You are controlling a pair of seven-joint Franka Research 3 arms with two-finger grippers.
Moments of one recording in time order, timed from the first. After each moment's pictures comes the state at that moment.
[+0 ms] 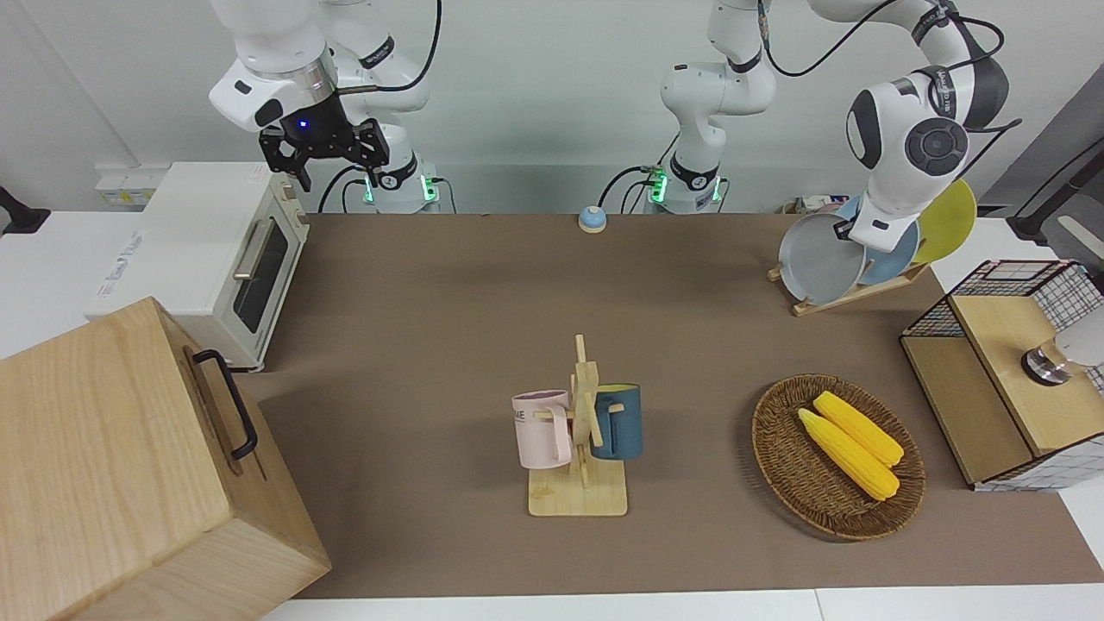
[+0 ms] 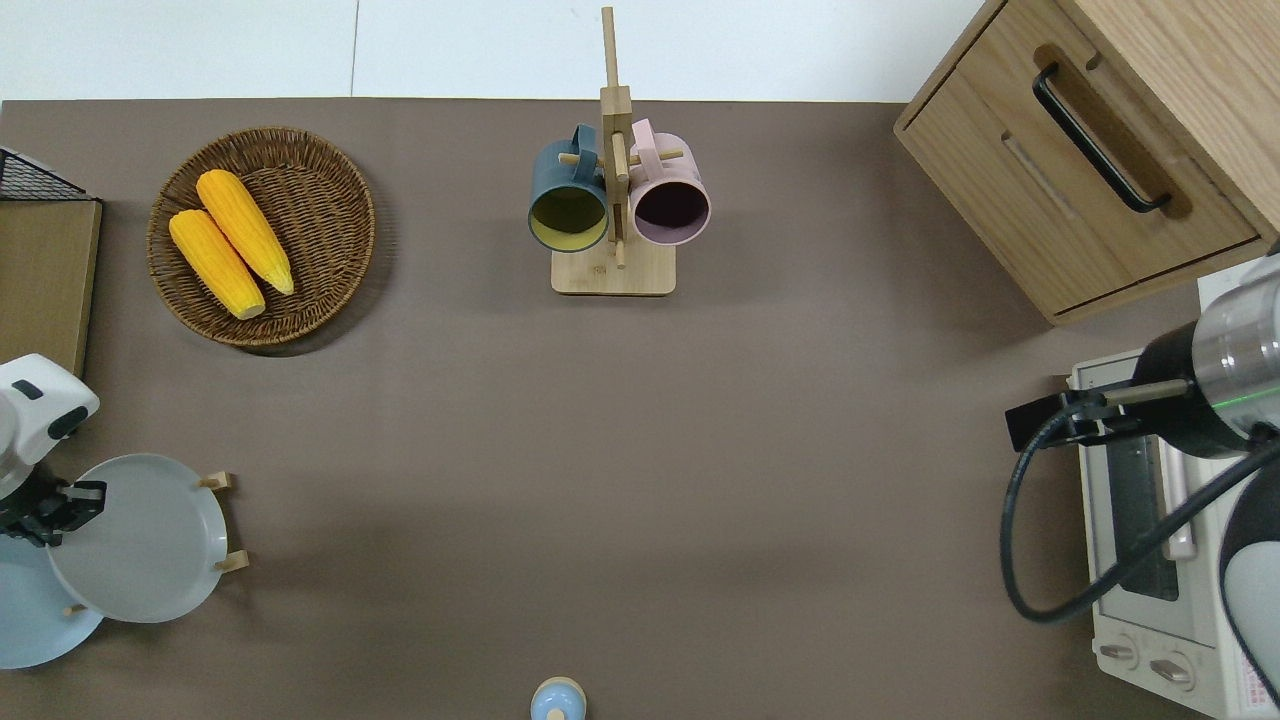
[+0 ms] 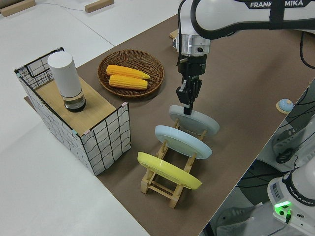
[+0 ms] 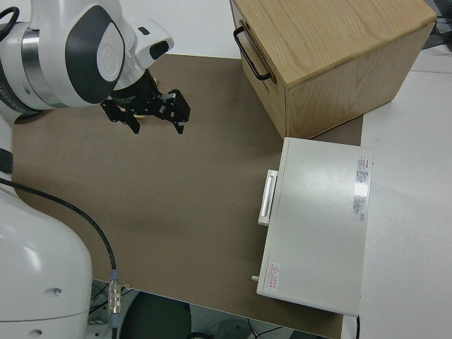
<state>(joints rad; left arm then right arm) -0.10 -0.05 0.24 -2.01 0.40 1.62 -0.08 -0.09 -0.02 0.23 -1.50 0.00 1.36 0.06</state>
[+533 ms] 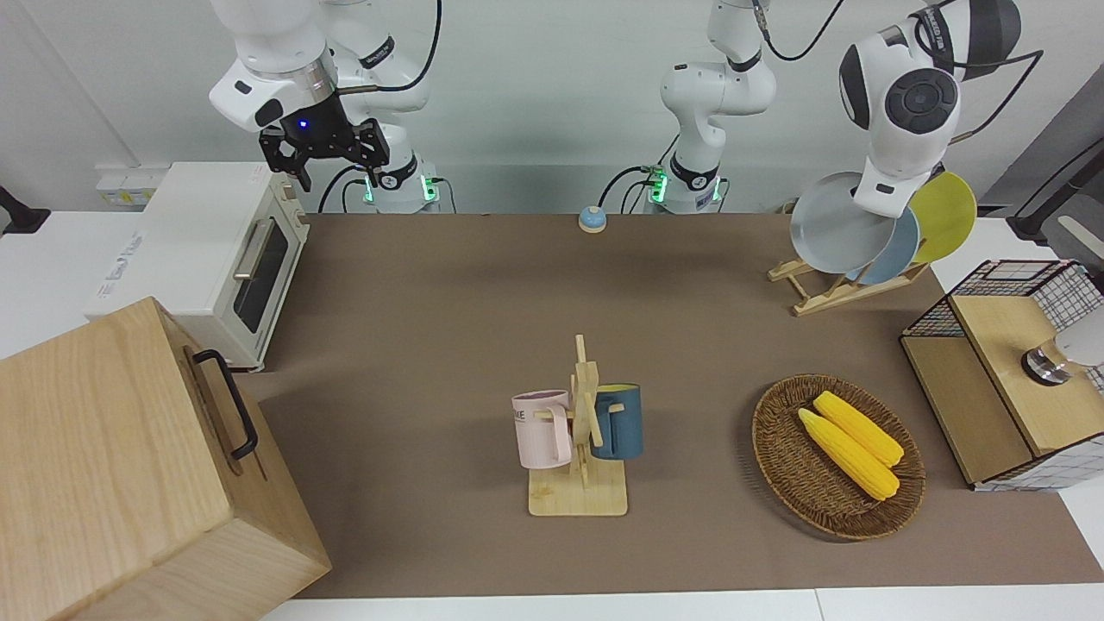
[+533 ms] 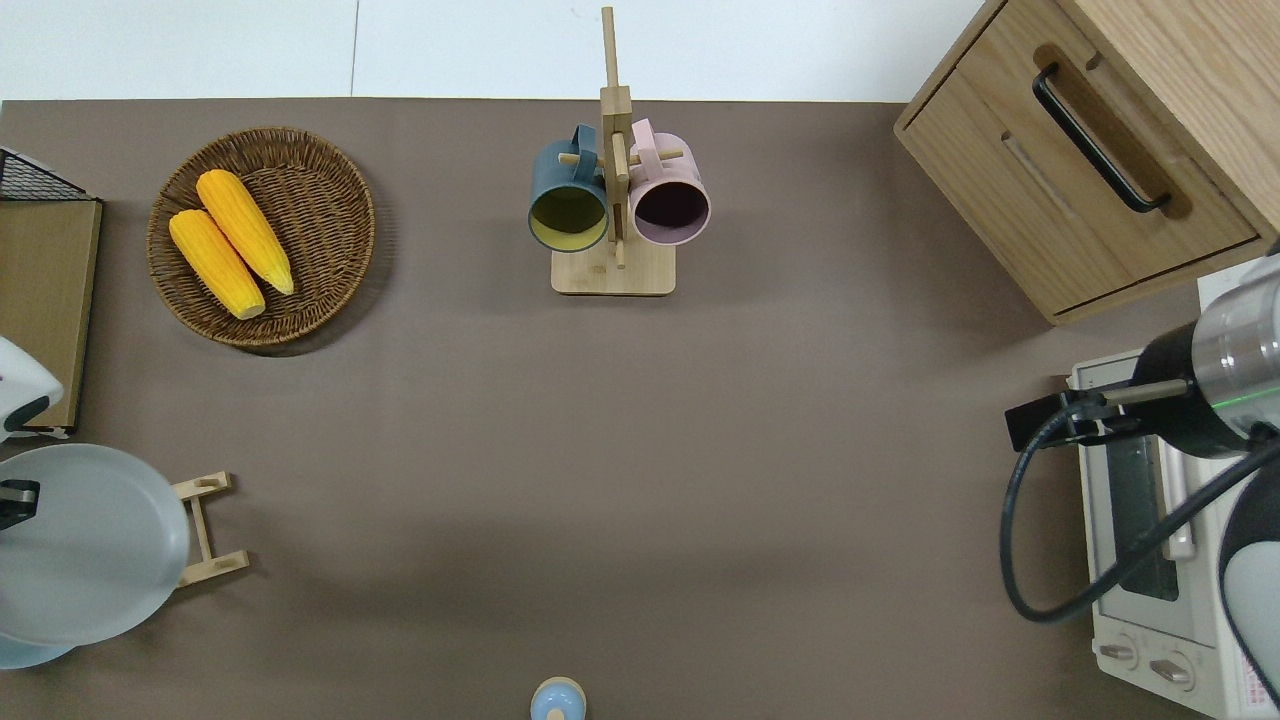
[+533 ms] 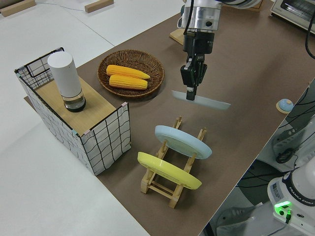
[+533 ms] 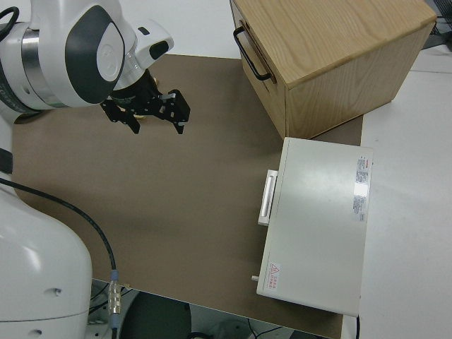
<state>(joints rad) -0.10 -0.08 0.12 -1.85 0.57 1.39 -0.08 -0.09 -0.02 0.23 -1.50 0.00 1.36 0.06</state>
